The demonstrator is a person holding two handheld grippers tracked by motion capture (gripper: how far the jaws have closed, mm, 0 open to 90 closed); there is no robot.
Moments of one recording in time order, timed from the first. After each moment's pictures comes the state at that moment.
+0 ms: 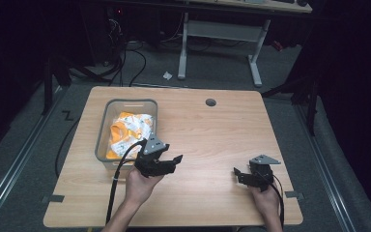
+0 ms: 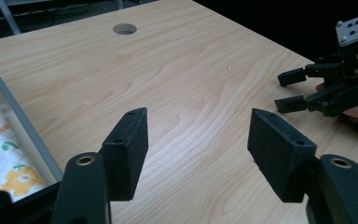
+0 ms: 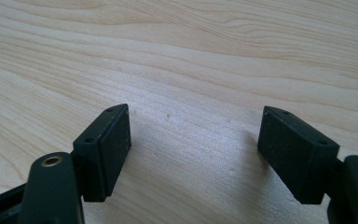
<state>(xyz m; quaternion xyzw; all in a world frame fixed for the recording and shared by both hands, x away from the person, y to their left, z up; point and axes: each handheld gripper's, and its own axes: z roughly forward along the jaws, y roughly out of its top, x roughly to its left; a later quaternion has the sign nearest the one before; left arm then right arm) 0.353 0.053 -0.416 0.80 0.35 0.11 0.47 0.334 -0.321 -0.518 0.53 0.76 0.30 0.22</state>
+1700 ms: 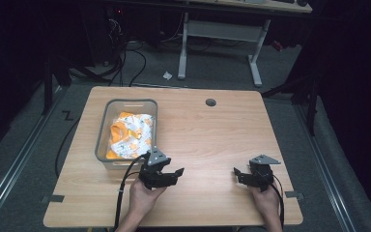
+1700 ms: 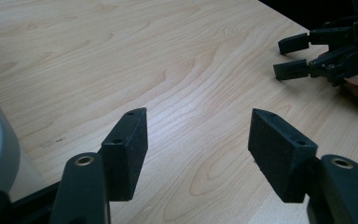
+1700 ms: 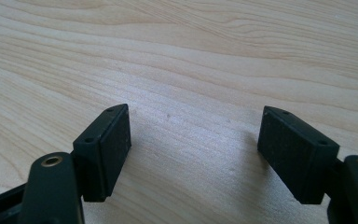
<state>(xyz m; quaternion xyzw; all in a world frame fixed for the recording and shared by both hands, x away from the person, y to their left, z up) 0.338 0.047 -0.459 0.81 0.37 0.07 0.45 0.334 -0.321 -0.518 0.53 0.76 0.30 0.22</state>
